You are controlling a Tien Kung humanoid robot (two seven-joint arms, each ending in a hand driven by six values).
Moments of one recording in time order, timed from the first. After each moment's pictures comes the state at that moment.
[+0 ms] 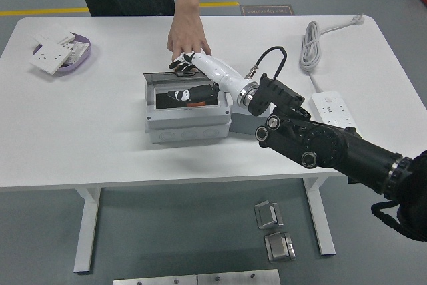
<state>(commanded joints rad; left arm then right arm) 0.06 0.10 -0.83 -0.18 1.11 0.06 0.14 0.92 -0.11 0.40 0.91 -1.37 -0.22 0.07</state>
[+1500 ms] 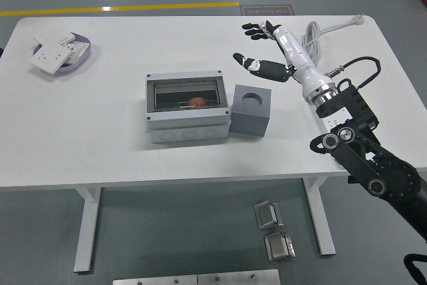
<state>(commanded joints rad) 0.10 0.07 -0.88 -0.18 1.10 0.08 0.16 0.46 -0.24 1.07 1.30 -1.55 -0.25 0.12</state>
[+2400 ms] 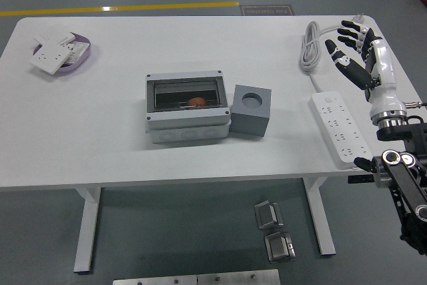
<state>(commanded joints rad) 0.12 0.07 -0.89 -0.18 1.08 0.09 0.16 0.21 -0.21 1.42 1.37 -1.38 -0.25 0.23</state>
